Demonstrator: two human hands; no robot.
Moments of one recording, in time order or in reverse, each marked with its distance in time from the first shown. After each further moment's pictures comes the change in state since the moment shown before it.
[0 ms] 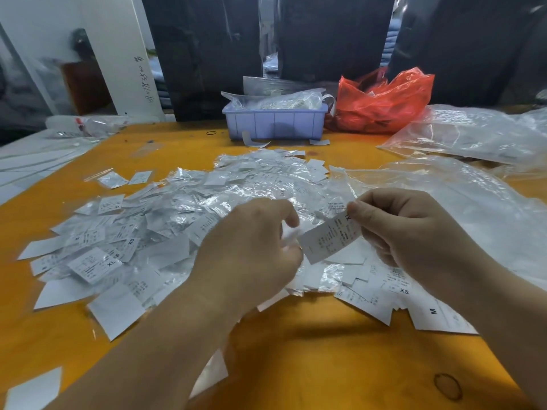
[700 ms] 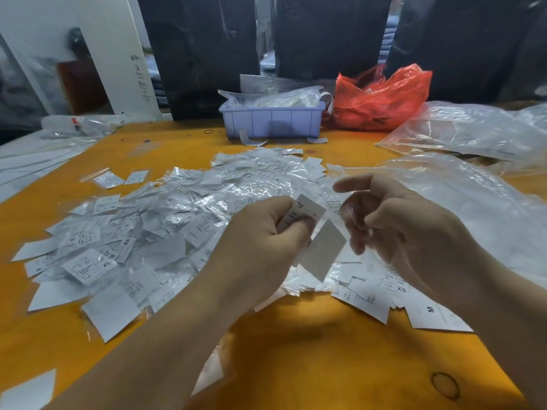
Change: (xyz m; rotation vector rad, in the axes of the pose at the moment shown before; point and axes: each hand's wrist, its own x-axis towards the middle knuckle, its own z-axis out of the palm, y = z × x) left_hand 0.001 0.006 0.006 -0.553 -0.071 -0.057; right_hand 0.001 -0.001 -0.002 0.257 -0.159 0.023
